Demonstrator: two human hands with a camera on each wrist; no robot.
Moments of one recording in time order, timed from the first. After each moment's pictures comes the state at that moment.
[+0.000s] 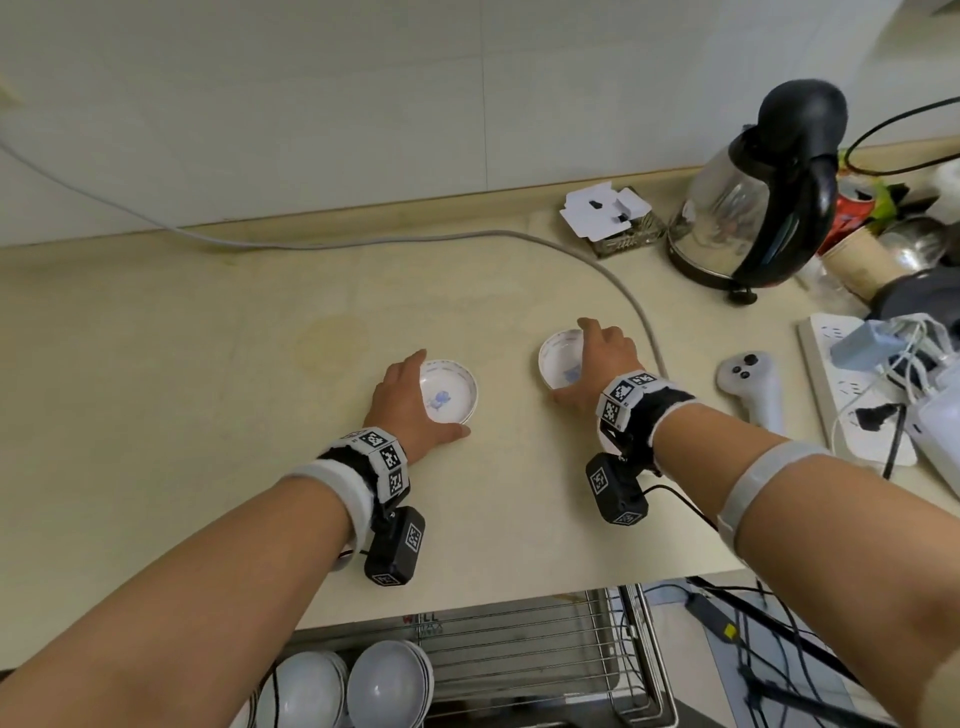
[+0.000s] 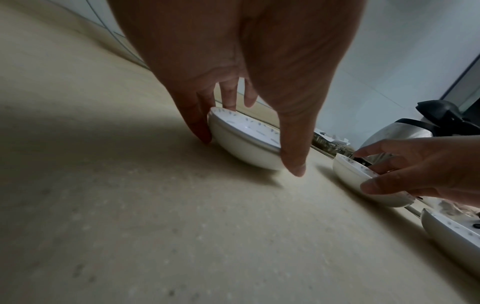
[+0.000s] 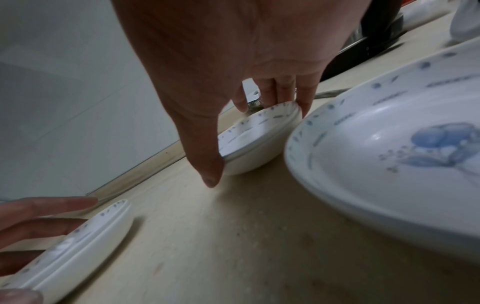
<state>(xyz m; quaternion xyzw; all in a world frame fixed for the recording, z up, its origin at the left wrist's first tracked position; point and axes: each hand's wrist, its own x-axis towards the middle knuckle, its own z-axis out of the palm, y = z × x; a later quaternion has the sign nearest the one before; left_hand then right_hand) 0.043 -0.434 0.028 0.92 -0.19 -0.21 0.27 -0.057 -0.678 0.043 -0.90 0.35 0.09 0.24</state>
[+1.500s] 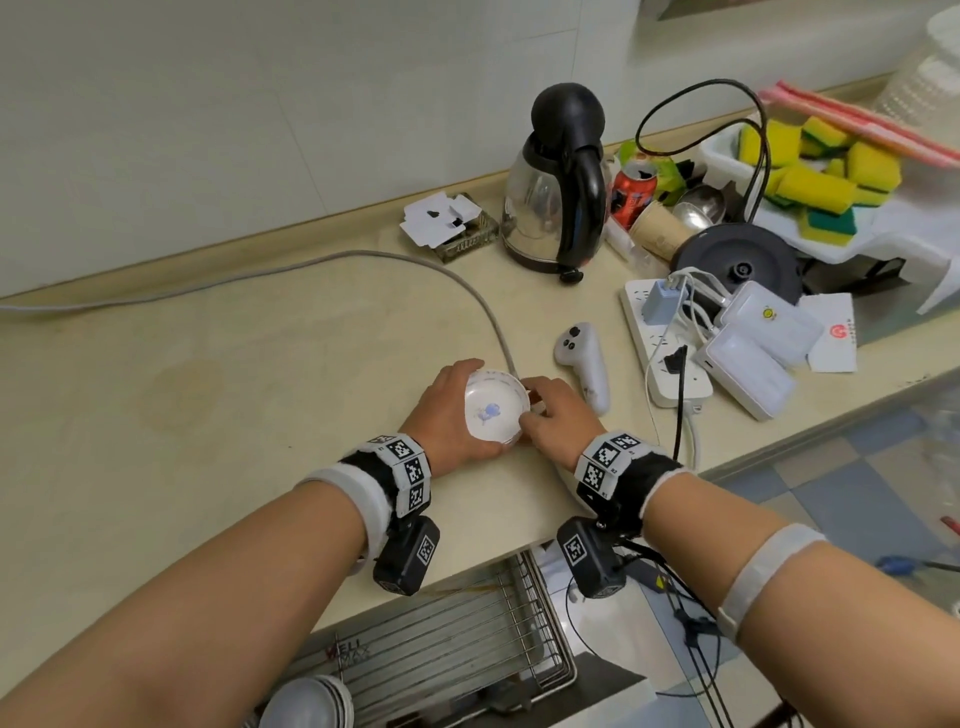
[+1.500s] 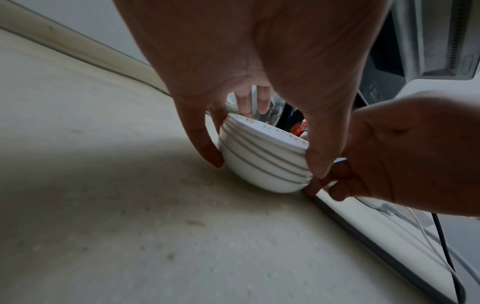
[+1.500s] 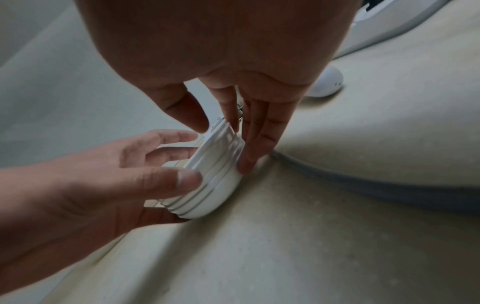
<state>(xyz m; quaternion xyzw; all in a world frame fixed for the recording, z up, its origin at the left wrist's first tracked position) -0.082 -0.592 0.026 0.81 -0.41 -0.27 0.31 -0.220 -0.711 0.052 -0.81 0.37 0.01 0.46</state>
